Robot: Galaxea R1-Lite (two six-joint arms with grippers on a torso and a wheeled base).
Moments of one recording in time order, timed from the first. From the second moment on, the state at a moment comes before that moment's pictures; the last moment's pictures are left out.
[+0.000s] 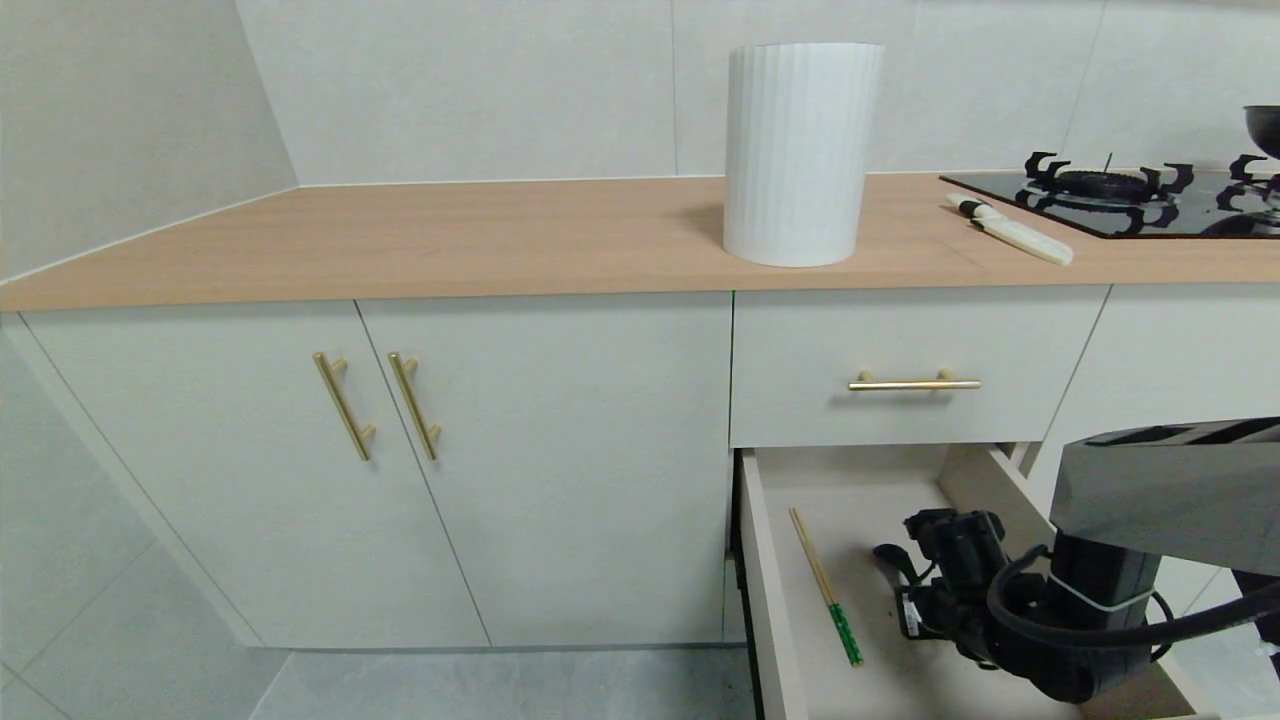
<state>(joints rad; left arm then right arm) 0.00 0.00 0.00 0.00 0.01 0.00 0.31 2.39 -0.64 -0.93 -0.30 0.19</state>
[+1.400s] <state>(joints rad) 0.00 0.00 0.00 0.00 0.01 0.00 0.34 2.01 -0.59 -0.58 -0.29 0.19</state>
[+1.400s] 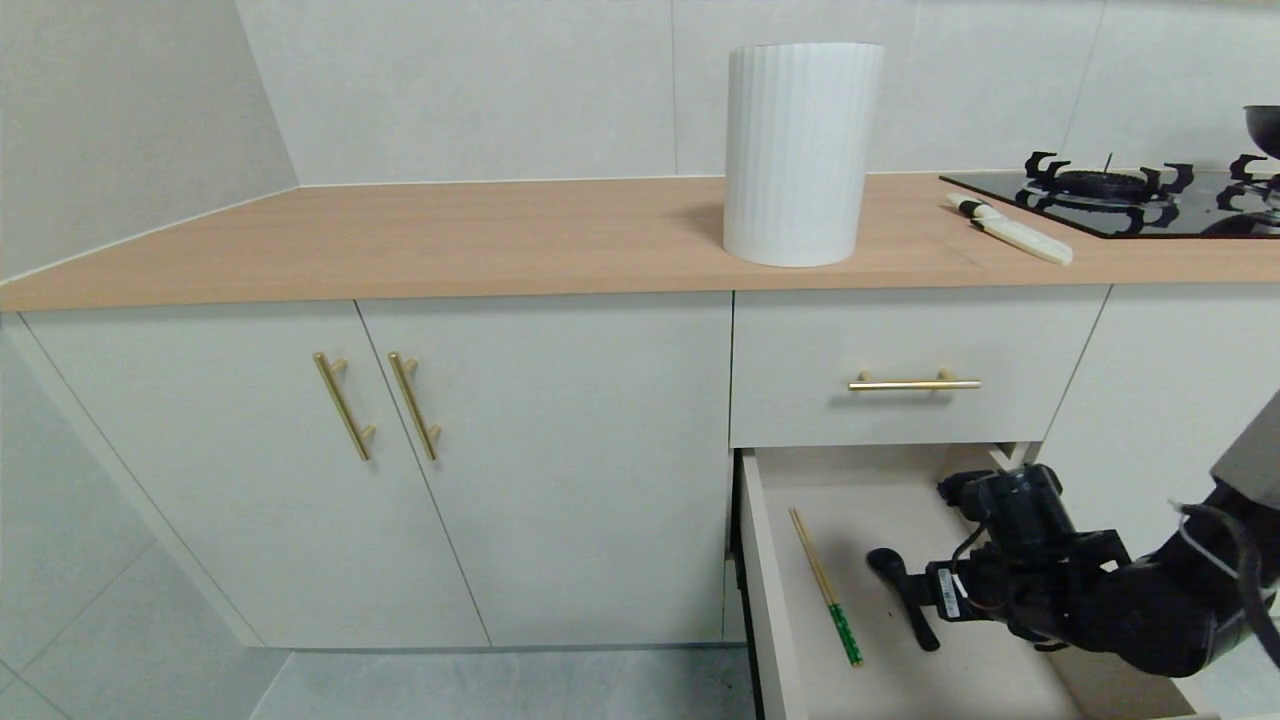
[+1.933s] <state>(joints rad) 0.00 0.00 0.00 0.00 0.01 0.01 0.34 1.70 -0.69 -0.17 -0.20 0.19</state>
